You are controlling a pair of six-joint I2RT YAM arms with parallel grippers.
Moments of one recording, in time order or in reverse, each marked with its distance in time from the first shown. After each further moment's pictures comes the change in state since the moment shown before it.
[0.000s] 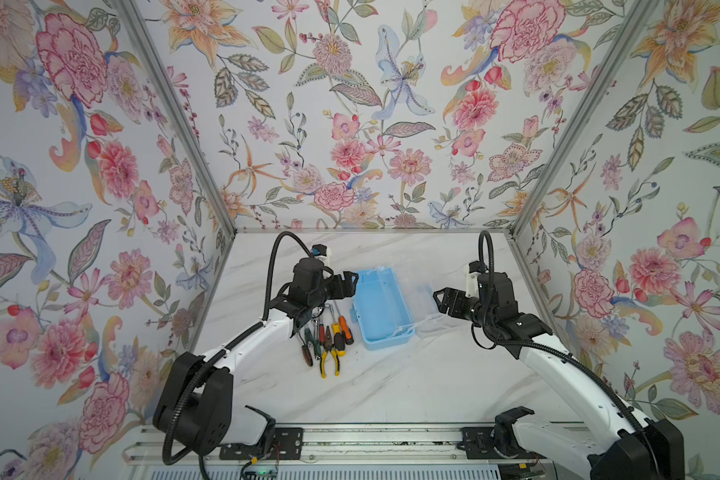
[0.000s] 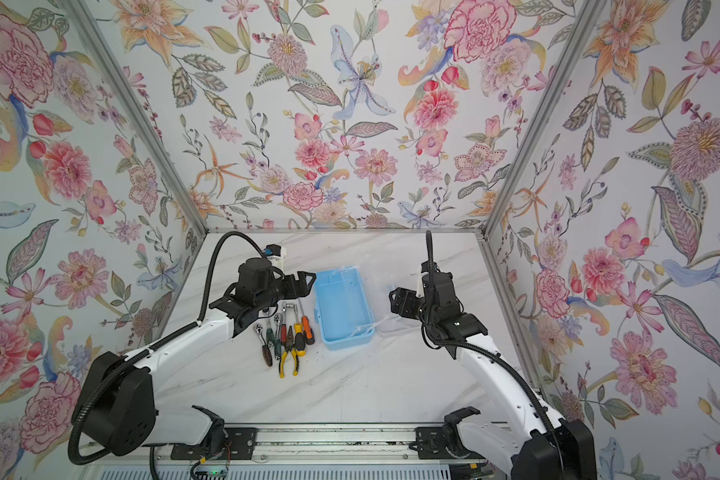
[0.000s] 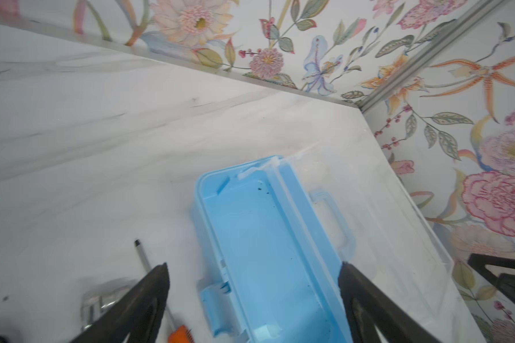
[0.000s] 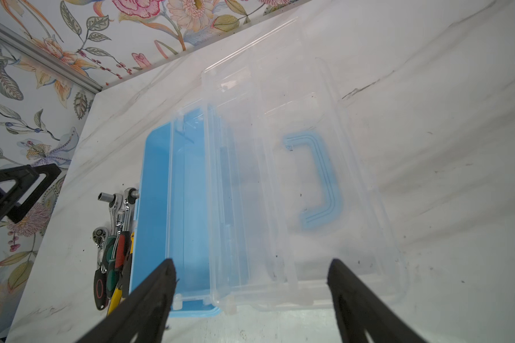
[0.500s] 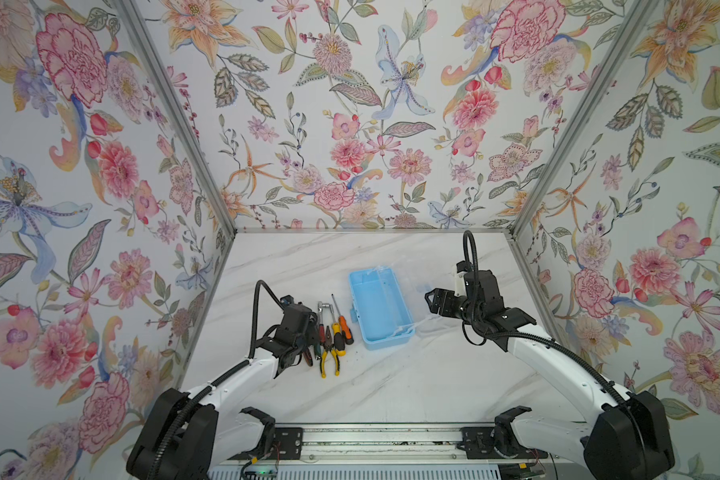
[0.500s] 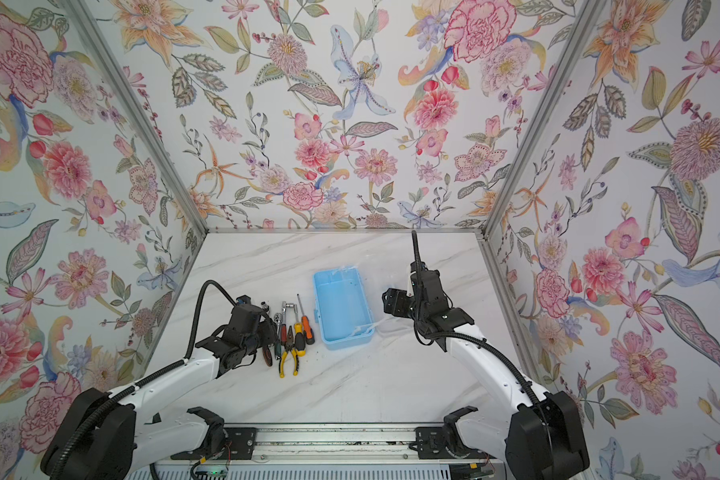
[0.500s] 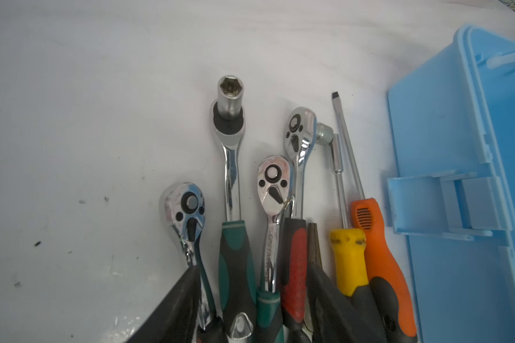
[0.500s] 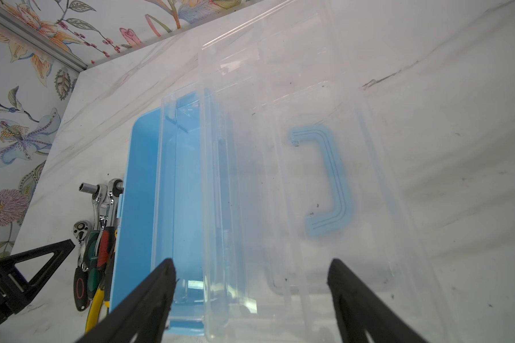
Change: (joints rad) left arm 0.015 -0.206 -0.365 -0.170 -0.265 -0.181; right arm 0.031 0.094 0.003 0.054 0.010 -0.023
